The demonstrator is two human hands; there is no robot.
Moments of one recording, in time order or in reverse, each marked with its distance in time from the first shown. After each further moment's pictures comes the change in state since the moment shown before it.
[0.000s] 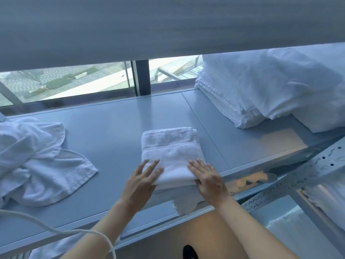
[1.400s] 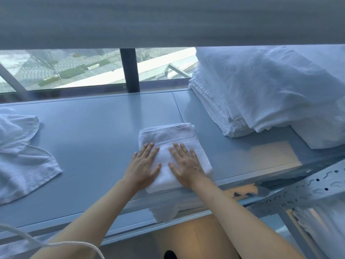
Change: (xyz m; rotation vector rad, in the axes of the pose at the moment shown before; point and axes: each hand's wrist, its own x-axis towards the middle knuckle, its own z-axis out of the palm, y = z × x) left_hand 0.130 0.040 0.072 -0.140 -0.132 -0.337; right_hand 0.084 0.080 0.005 0.055 -0.288 0.059
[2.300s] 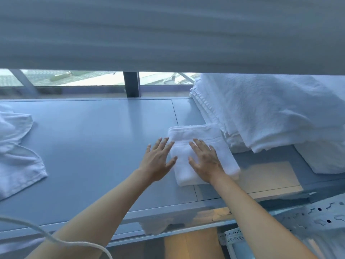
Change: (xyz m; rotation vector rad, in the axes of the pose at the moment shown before) left_hand 0.087 0.077 0.004 0.003 0.027 0.021; right_hand 0.035 0.110 -0.062 -0.020 0.086 0.014
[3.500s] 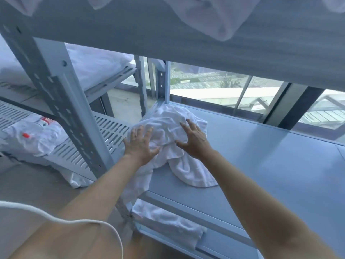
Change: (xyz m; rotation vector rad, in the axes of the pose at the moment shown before) left_hand -0.362 -0.503 -0.294 0.228 0.225 -0.780; right_hand 0.144 -0.666 0.145 0.152 -0.143 -0.486
